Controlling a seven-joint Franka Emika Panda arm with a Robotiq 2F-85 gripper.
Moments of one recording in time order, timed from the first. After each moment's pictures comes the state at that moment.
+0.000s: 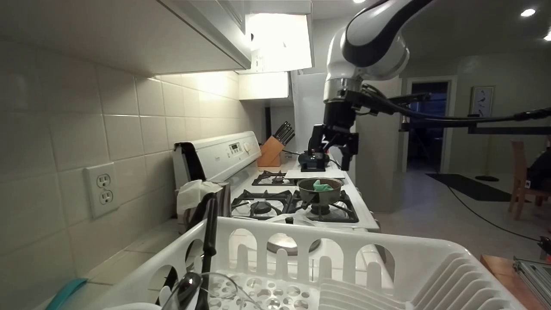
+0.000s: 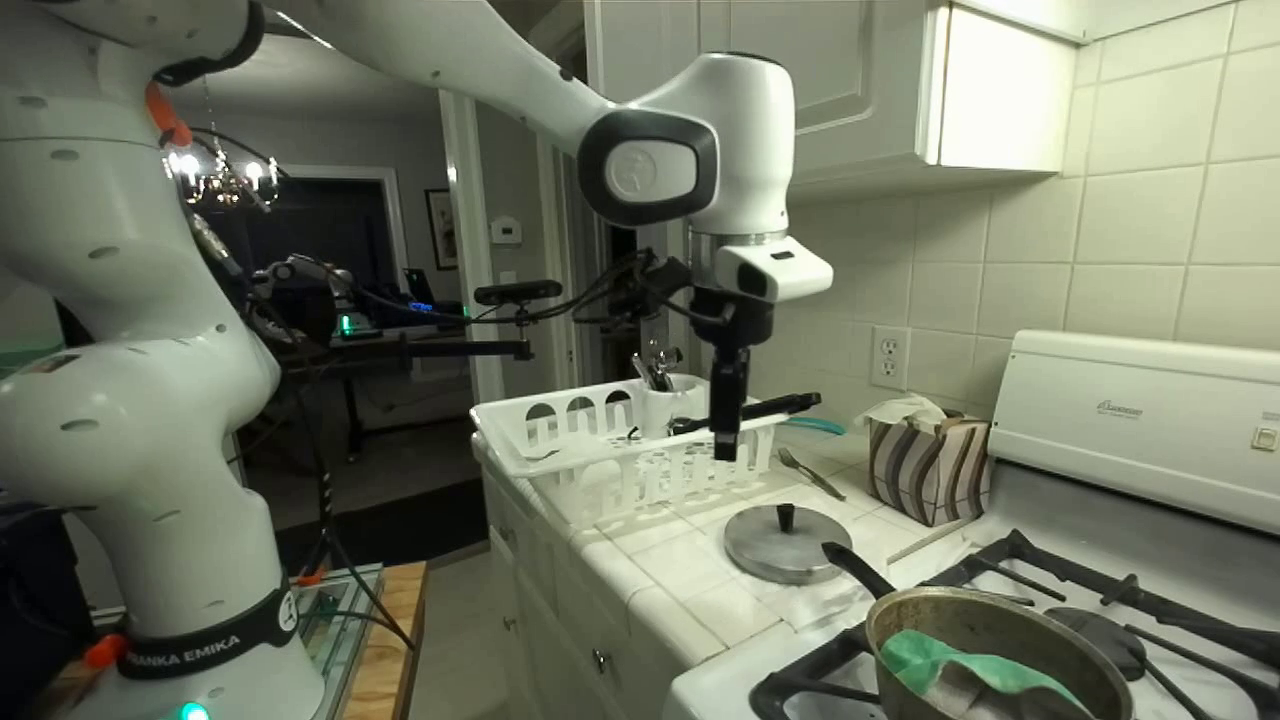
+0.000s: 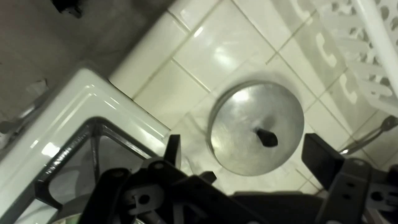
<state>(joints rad) -0.05 -0.11 -0.09 -2.27 0.20 2.20 0.26</state>
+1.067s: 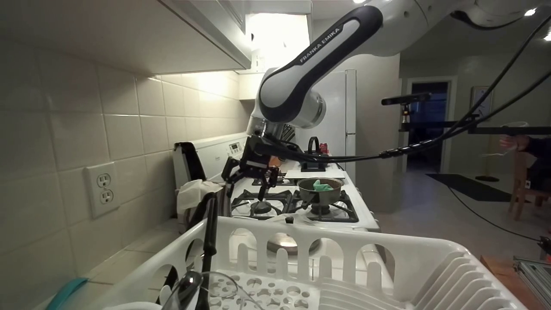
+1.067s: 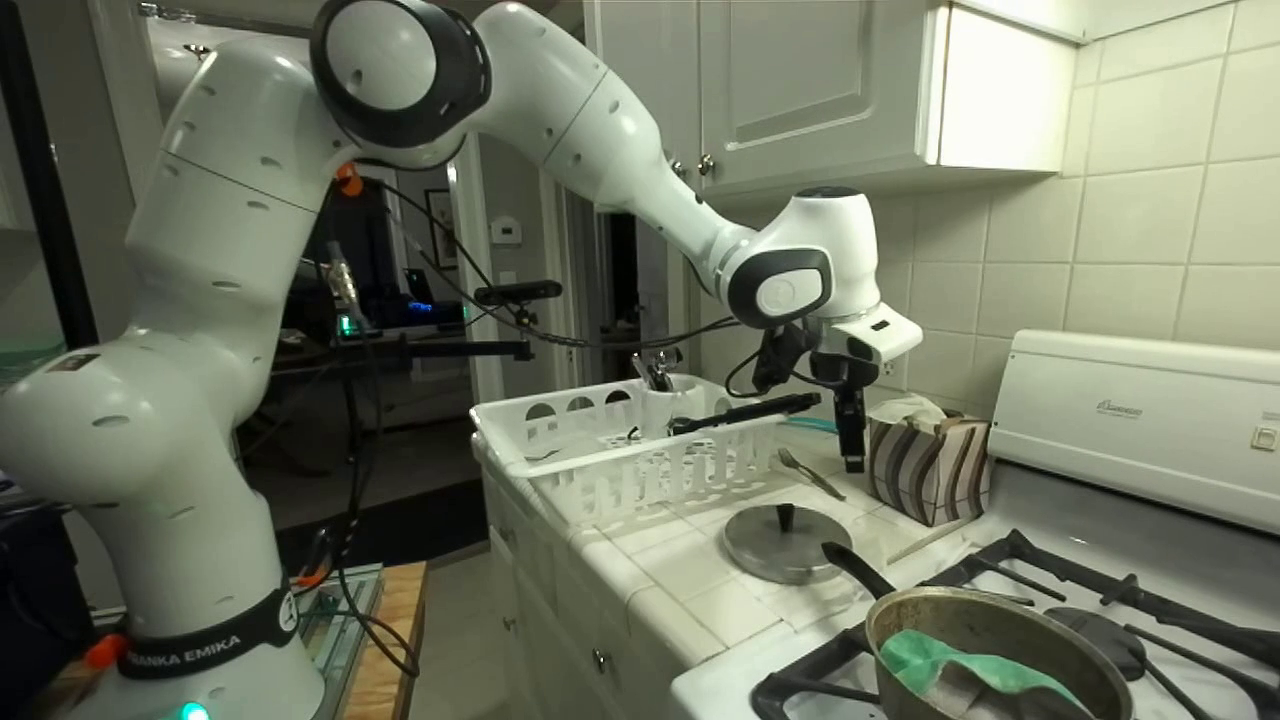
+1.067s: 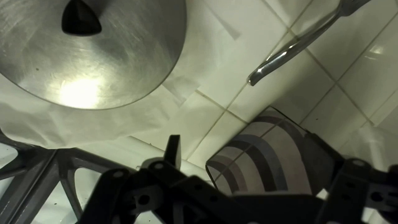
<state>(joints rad) 0.06 0.47 -0.02 -1.77 0.23 2.52 0.49</state>
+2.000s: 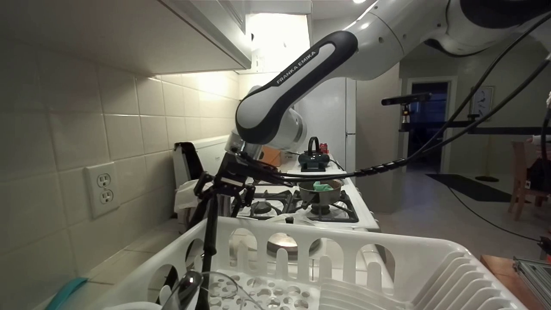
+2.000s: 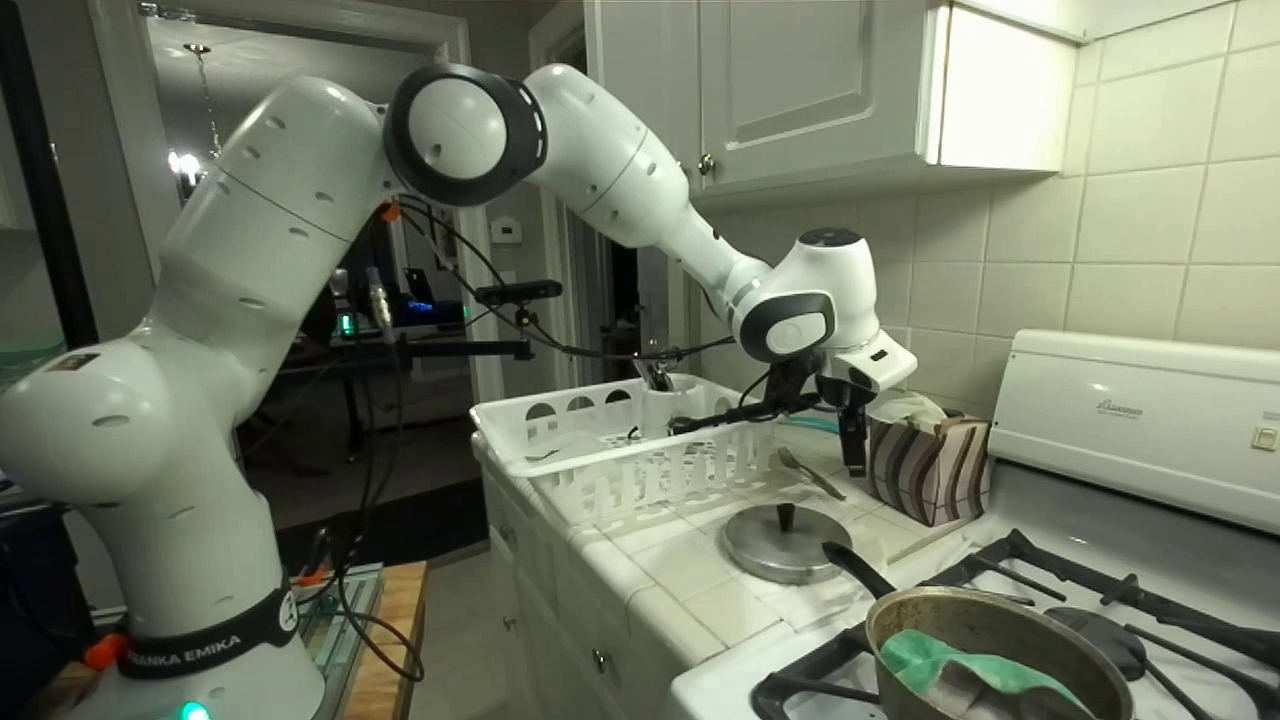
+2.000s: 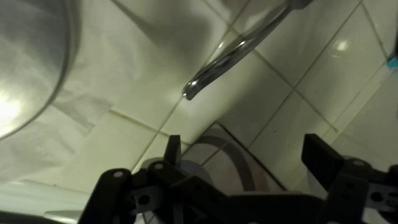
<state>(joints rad) 0.06 0.64 0.06 -1.61 0.30 2.63 0.49</state>
